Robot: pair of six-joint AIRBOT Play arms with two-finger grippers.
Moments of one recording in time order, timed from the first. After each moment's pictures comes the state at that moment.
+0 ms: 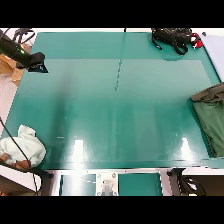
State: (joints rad) left arm 0.15 -1.72 1.99 1.18 -1.63 -1.42; right arm -1.02 -1.55 1.90 -0.93 1.52 1.65
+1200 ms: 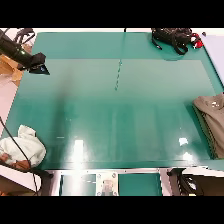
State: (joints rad) left arm 0.14 -1.72 1.99 1.13 -1.67 -1.43; right arm -1.08 -1.48 1.41 -1.71 1.80 1.83
